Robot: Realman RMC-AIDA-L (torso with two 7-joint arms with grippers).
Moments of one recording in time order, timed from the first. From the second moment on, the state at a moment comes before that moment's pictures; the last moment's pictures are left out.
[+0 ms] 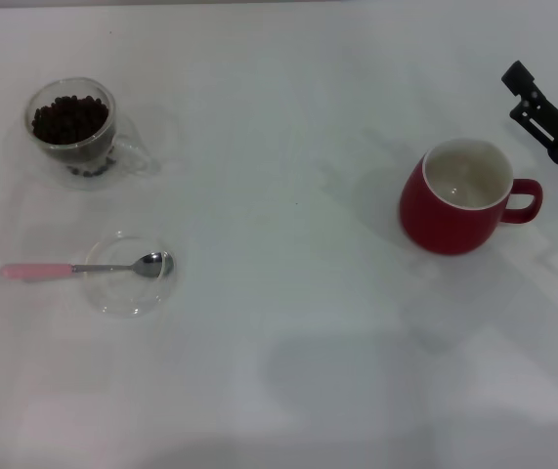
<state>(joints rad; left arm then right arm) -0.21 -2.07 1.19 0.03 0.34 1.55 -0.33 0.24 2.00 -1.90 -0.13 0.04 -1.62 0.32</state>
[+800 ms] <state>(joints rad) -0.26 -2.07 1.19 0.05 0.40 1.51 -0.30 0.27 2.01 -1.90 -0.13 0.04 -1.59 0.32</state>
